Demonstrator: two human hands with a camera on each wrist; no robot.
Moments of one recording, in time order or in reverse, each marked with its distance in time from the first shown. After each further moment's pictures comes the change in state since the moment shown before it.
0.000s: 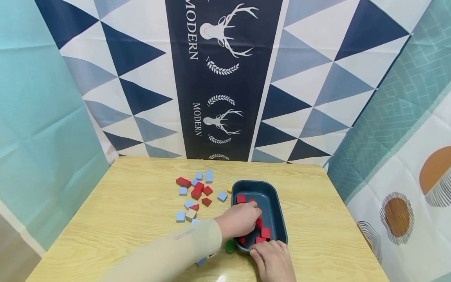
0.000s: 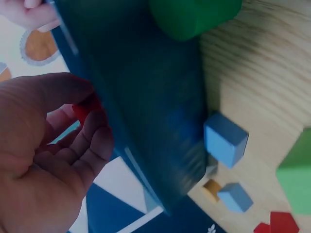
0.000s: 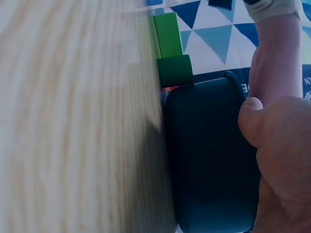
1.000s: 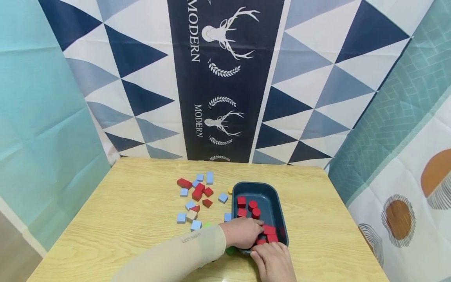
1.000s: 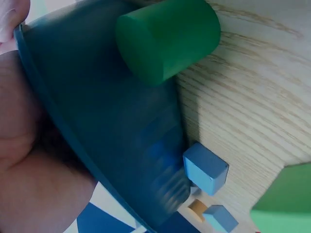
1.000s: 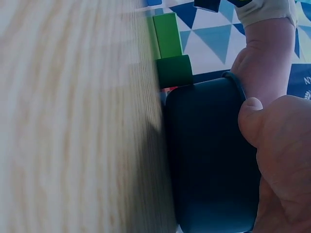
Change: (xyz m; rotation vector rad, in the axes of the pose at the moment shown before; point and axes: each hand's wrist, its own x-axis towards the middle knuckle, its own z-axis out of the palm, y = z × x) left_hand -0.001 0.007 0.024 0.017 -0.190 0.136; right_hand -0.002 0.007 0.005 -0.008 0.068 -0.076
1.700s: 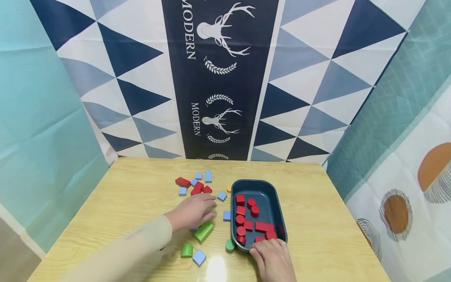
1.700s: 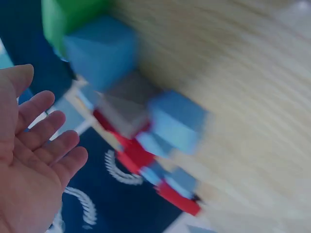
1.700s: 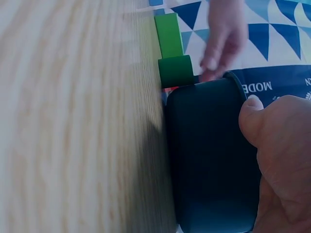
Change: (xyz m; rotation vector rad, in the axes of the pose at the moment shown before) left_hand -0.084 -0.123 0.019 -0.038 0.294 -0.103; right_hand 0.005 -0.011 -0.010 0.025 -0.136 0.159
